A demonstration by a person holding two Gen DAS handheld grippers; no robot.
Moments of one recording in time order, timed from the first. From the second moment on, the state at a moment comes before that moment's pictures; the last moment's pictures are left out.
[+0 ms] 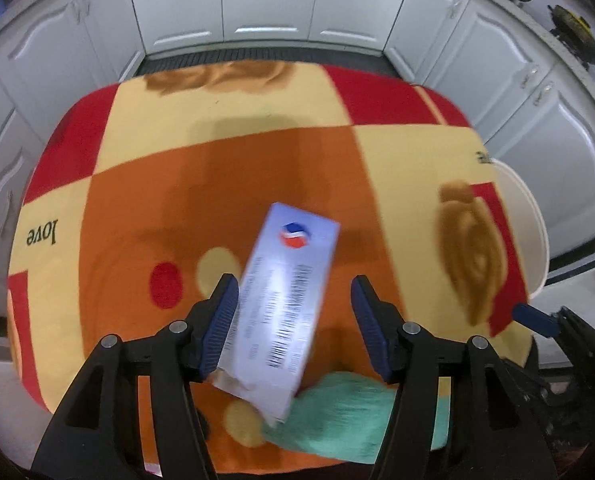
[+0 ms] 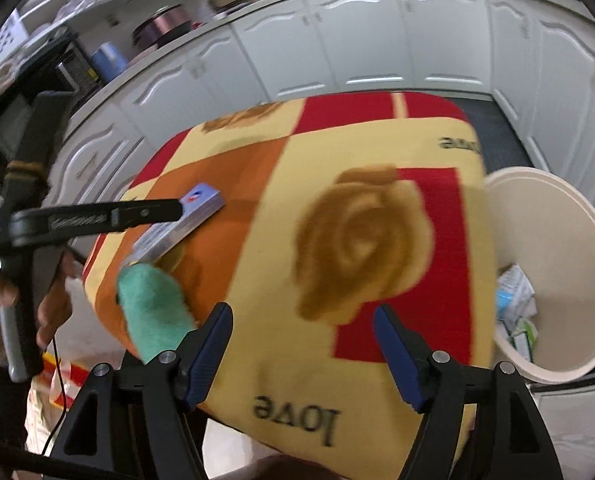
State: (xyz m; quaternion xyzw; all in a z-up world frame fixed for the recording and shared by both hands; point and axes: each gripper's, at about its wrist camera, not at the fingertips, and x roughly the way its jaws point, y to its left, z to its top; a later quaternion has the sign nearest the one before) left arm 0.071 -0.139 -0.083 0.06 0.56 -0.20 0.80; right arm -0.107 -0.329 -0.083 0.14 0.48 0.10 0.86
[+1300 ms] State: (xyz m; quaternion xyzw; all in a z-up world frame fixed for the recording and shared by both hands) left arm 0.062 -0.100 -0.079 0.03 0.50 -0.15 0.85; right arm -0.072 -0.259 -0.075 0.09 0.43 0.16 0.88
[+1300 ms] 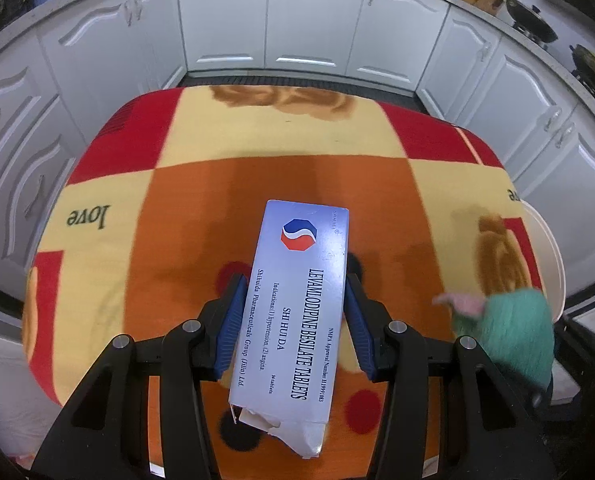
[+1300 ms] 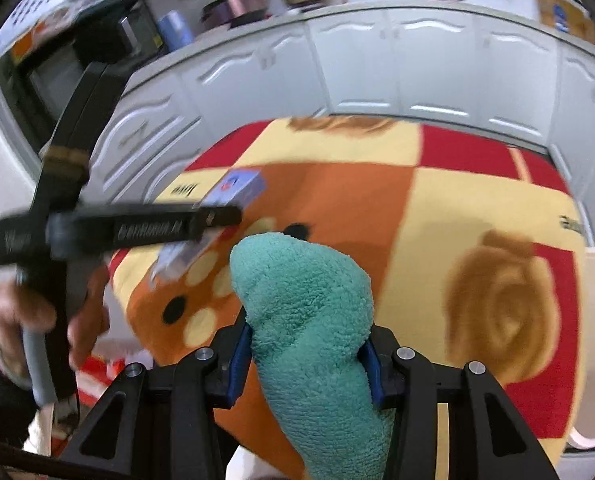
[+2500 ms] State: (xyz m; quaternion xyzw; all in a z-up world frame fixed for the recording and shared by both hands) left arm 0.006 -0.281 -0.064 0.10 0.45 -0.27 0.84; right arm -0.112 -0.433 -0.069 0.20 0.39 -0.03 0.90
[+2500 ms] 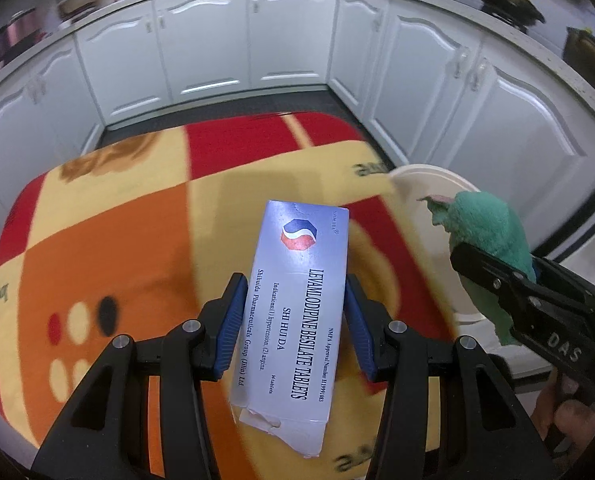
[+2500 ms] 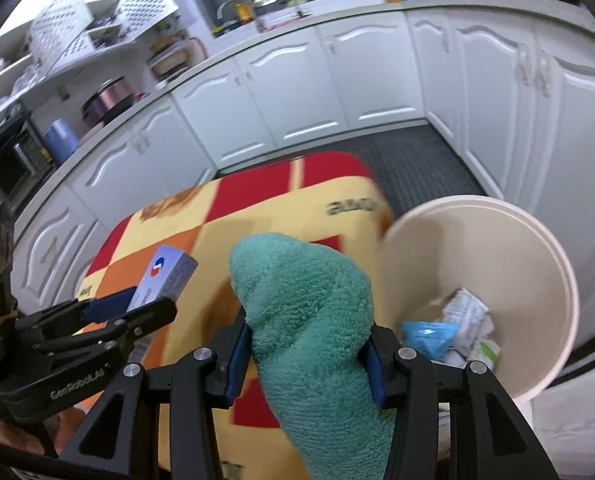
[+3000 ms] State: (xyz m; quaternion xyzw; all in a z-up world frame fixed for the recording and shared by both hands) left arm -0.010 -0.378 -0.071 0.13 0.46 -0.33 0.82; right arm -0.137 -0.527 -0.085 0.25 0.39 -0.12 0.88
